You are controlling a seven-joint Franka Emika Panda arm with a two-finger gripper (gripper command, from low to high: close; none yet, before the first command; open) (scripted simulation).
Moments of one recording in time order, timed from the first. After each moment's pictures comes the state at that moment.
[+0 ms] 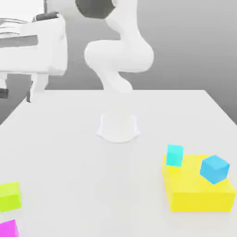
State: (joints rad) arm -0.26 -0.16 -0.14 -2.37 0.01 2.53 1.12
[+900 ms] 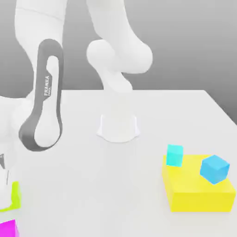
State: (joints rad) arm -0.46 0.36 -0.19 -2.40 0.18 2.75 1.22
